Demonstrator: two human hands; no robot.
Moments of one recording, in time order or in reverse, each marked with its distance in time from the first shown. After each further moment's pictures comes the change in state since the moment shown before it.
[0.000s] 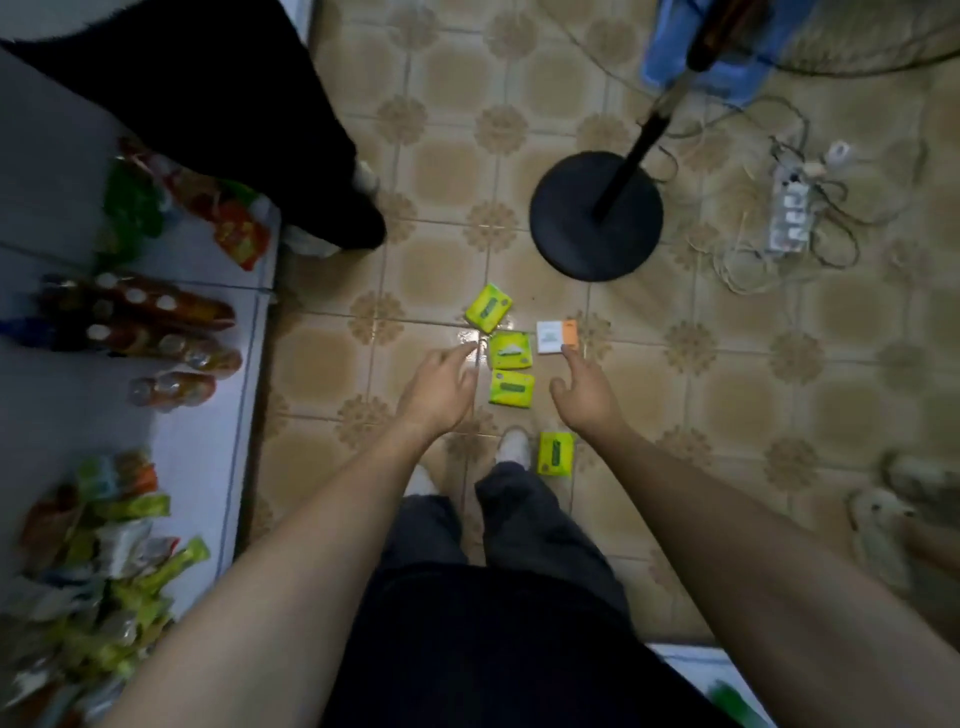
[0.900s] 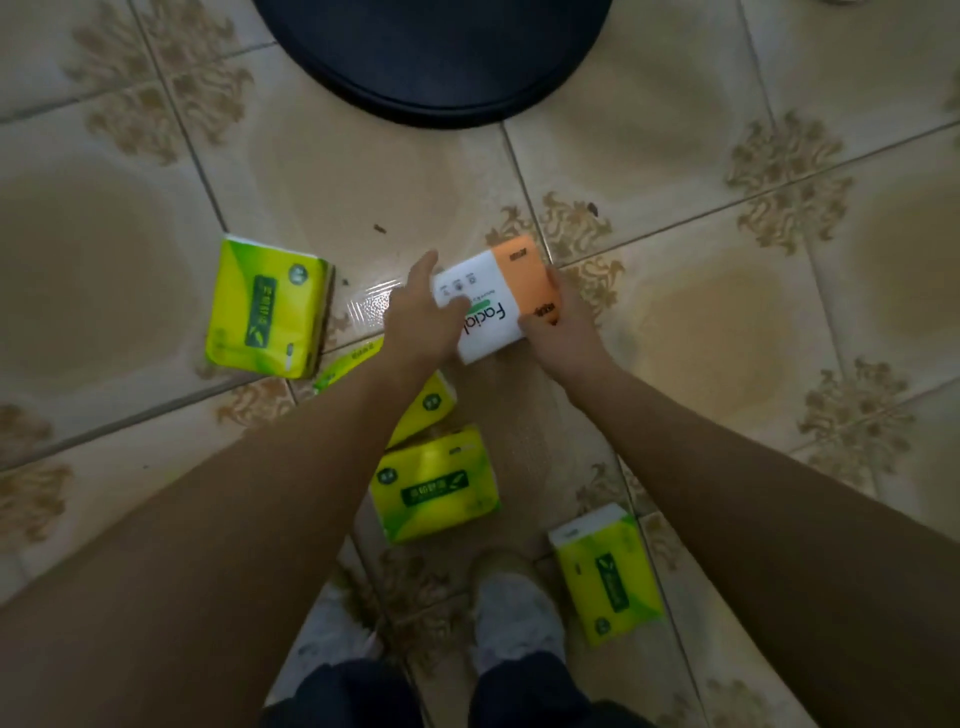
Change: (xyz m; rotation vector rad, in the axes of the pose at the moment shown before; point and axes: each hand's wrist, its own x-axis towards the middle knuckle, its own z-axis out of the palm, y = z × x) left_hand 0.537 -0.123 0.391 -0.289 -0.186 0.033; right_hand 0.451 0.317 0.246 0.737 0.280 0.337
